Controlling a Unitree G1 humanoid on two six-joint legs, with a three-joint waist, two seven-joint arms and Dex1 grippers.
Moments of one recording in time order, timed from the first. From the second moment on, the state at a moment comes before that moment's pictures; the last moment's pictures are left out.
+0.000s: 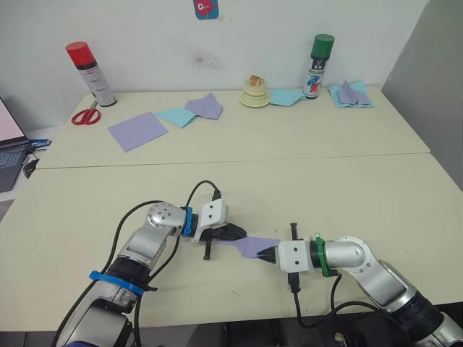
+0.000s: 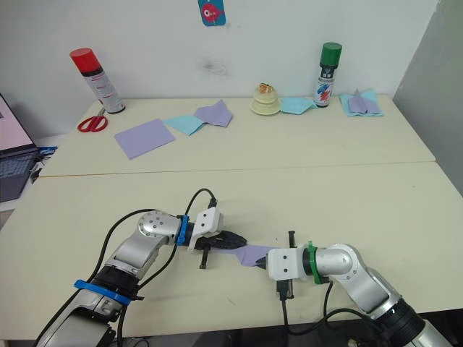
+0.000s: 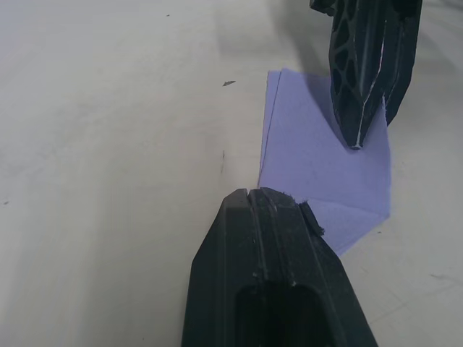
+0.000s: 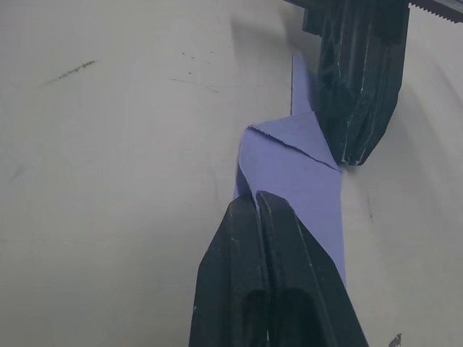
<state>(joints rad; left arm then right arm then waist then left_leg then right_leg) -0.46 0.52 -0.32 0.29 -0.14 -0.02 -1.29 -0.21 -0.63 0.49 -0.23 -0.10 0.00 0.92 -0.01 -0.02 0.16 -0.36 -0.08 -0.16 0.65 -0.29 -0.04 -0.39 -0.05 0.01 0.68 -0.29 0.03</state>
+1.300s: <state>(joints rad) -0.46 0.49 -0.32 0.39 -0.11 -0.18 -1.26 -0.16 -0.46 0.44 -0.33 0.01 0.45 0.65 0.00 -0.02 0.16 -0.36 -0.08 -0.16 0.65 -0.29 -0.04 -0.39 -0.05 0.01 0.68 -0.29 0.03</state>
